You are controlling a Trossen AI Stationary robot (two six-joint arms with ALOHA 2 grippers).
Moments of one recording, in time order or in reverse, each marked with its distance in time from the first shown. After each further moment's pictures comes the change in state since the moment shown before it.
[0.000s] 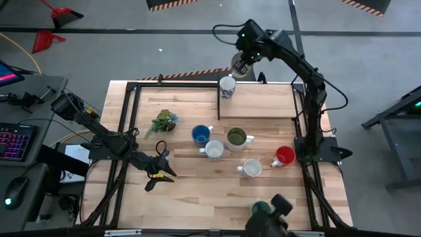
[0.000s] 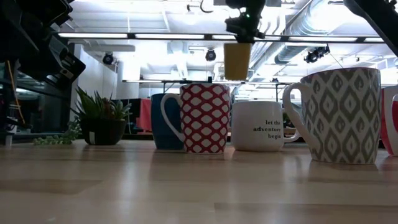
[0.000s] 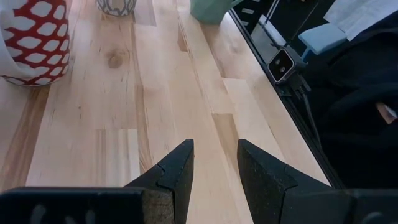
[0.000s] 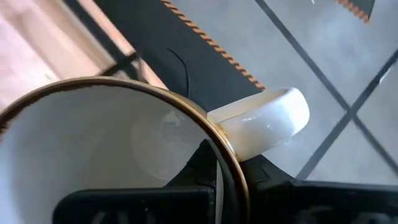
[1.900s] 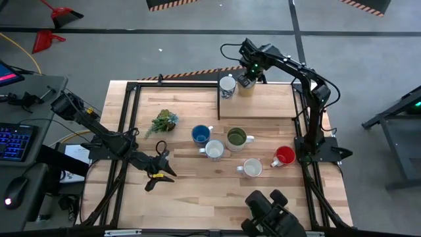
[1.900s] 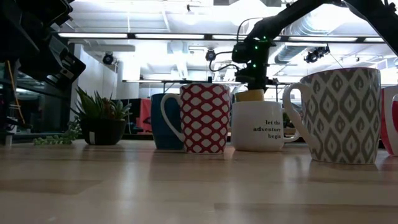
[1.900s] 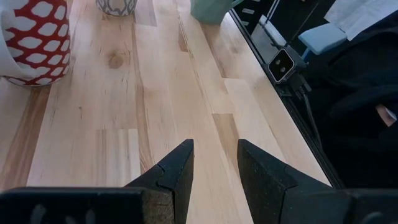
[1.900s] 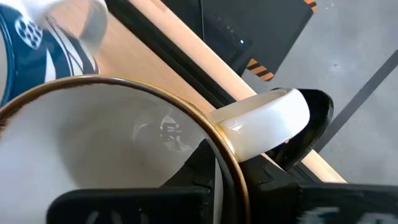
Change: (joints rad) left arm 0.001 0.000 0.000 0.000 0.000 0.001; right arm -0.157 0.000 -0.573 0.277 -0.155 0.056
